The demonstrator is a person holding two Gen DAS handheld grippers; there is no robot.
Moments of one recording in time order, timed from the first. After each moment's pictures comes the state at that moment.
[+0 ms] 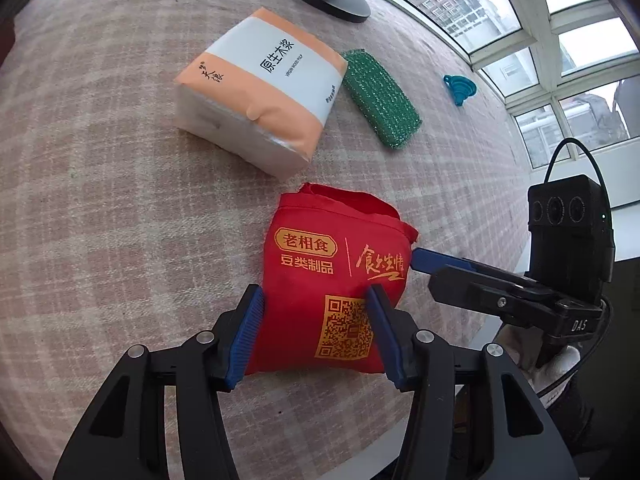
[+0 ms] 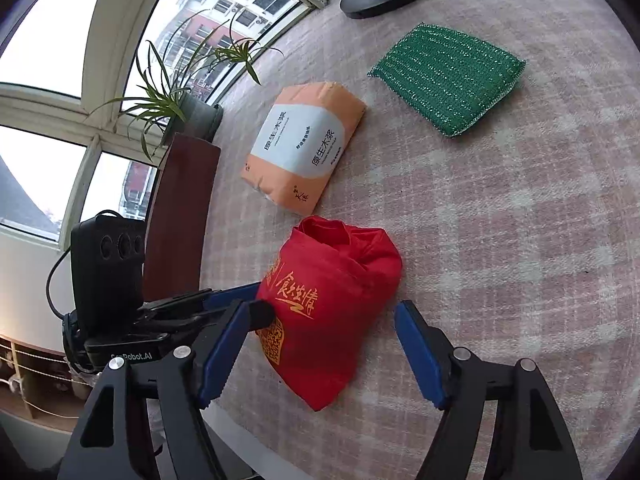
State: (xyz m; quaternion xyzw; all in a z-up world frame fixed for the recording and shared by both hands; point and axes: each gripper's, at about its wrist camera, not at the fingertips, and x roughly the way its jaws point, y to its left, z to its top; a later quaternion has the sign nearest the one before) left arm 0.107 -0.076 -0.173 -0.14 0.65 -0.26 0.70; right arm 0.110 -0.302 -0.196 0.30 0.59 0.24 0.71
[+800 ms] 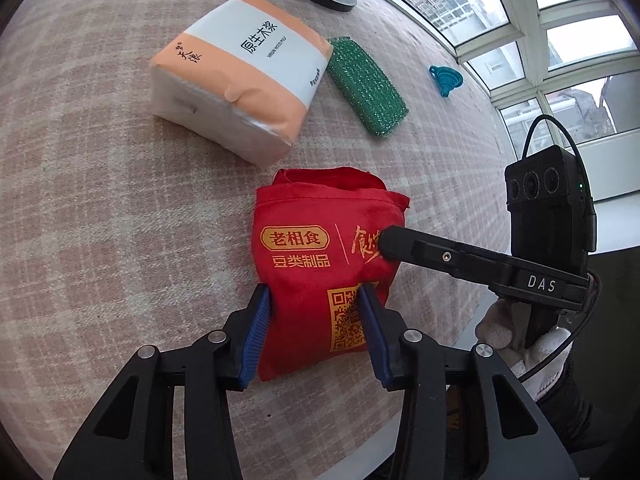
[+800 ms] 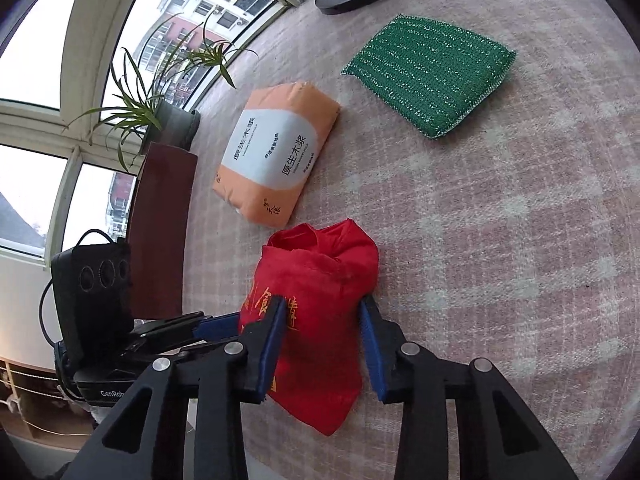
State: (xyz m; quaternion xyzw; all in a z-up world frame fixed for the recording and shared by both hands) left arm 0.108 -0.084 -0.180 -0.15 0.65 -0.28 0.69; right arm 0.119 -0.309 -0.207 0.30 0.61 0.21 0.71
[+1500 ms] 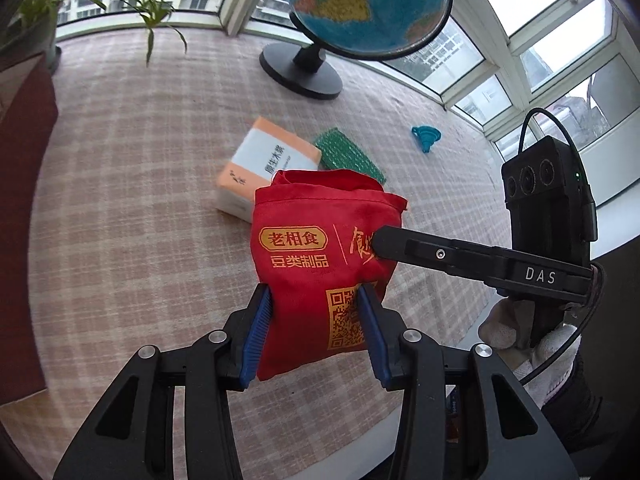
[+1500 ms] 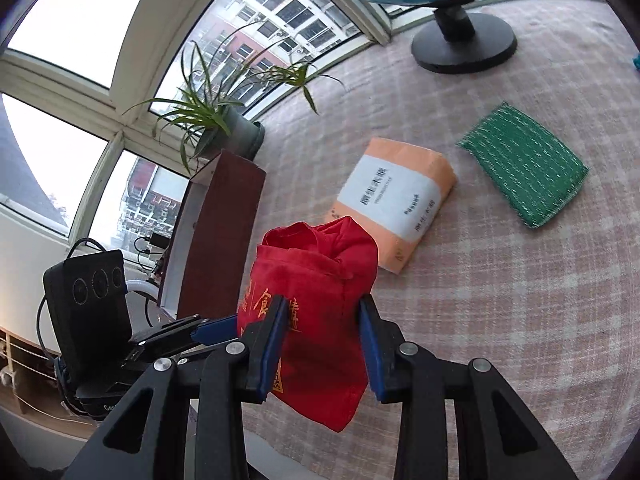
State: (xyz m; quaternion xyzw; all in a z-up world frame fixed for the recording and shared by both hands) left arm 0.092 -0.031 -0.091 -0.13 0.56 -0.26 0.78; right arm 0.131 -0.255 -0.114 0.27 0.55 0.26 0.75
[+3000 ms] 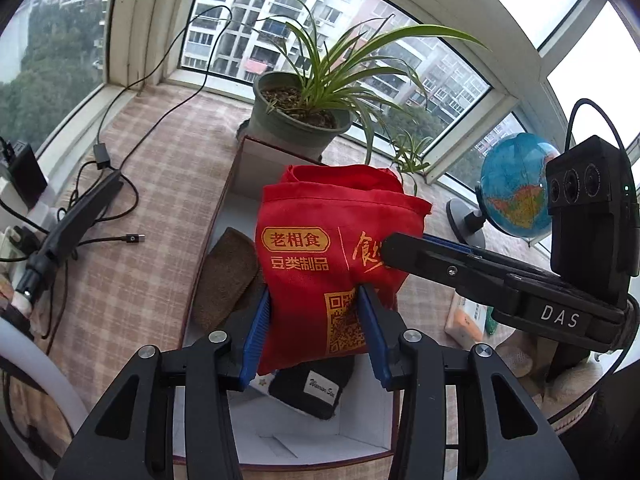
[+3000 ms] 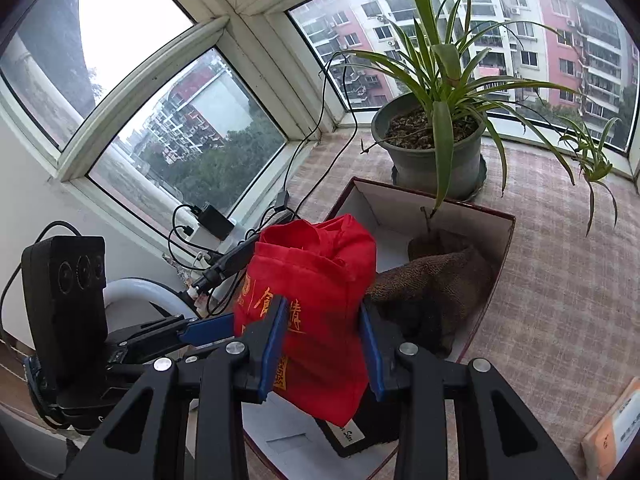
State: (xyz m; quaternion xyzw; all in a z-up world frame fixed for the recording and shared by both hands) left arm 0.131 0.287 -0.049 -0.20 0.47 -0.06 0.85; right arm 0.223 0.124 -0.041 0.08 0.51 0.38 0.77
